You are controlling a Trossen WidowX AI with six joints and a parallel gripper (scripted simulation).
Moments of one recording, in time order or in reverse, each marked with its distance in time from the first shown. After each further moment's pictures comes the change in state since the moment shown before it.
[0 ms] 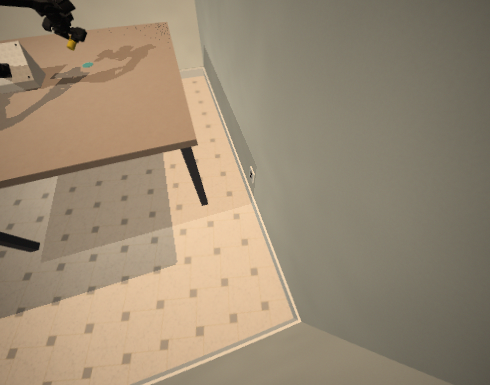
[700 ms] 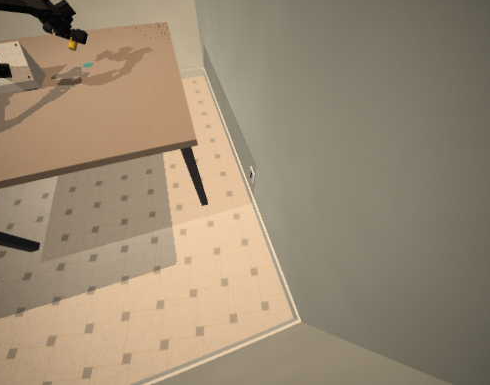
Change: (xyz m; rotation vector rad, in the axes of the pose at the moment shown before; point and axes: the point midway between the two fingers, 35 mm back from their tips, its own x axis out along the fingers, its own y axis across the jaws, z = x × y) arm 0.003 -0.002 0.000 -0.006 -0.144 0.034
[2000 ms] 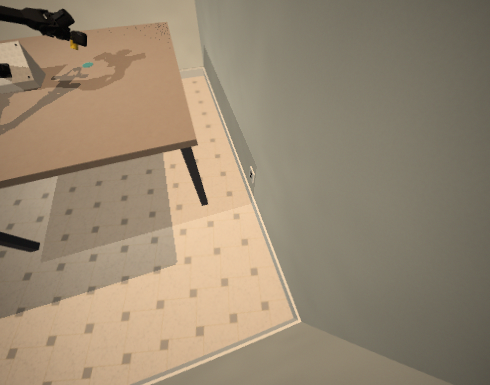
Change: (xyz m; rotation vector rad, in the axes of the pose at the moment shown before) arm -0.005 -0.003 -0.001 -0.042 -0.282 0.015
